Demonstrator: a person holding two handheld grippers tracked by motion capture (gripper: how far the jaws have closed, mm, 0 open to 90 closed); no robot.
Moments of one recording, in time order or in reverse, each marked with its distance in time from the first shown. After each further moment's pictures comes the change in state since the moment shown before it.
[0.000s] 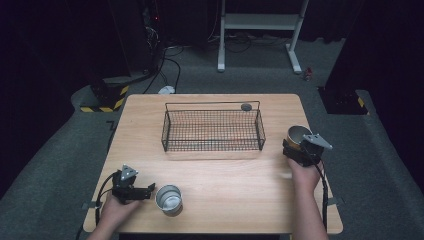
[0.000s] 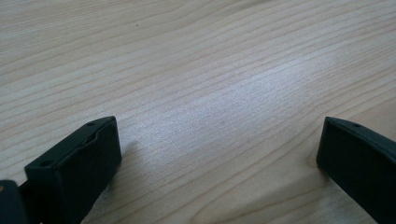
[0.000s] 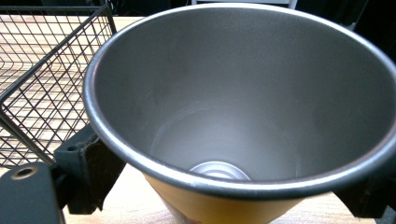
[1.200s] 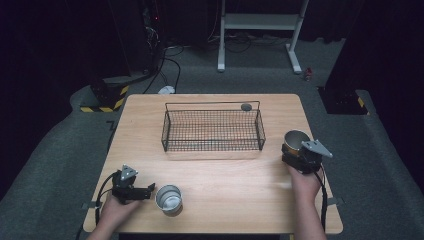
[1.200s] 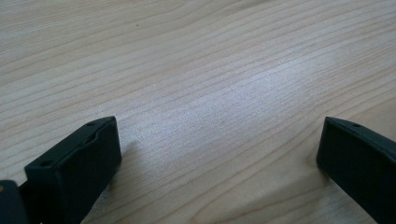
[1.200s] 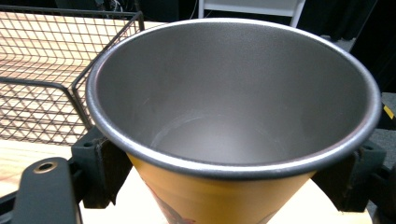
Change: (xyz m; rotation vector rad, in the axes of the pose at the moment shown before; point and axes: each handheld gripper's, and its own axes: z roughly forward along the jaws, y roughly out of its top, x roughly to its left) left arm 0.000 0.000 0.000 -0.002 0.001 0.000; right arm 0.017 -0.004 -0.032 -0.032 0.010 -0.056
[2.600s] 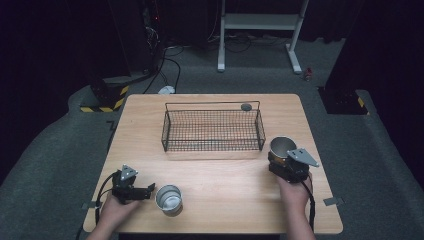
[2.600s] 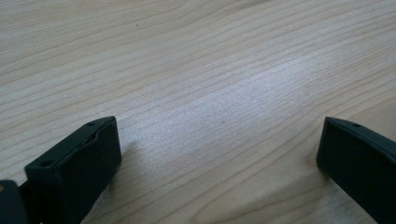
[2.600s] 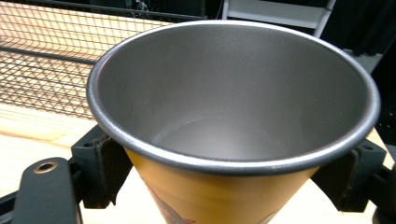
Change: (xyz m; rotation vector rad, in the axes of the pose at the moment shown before) left arm 0.000 0.000 0.000 0.001 -0.004 -0.002; right arm 0.050 -0.005 -0.025 -0.024 0.070 -0.066
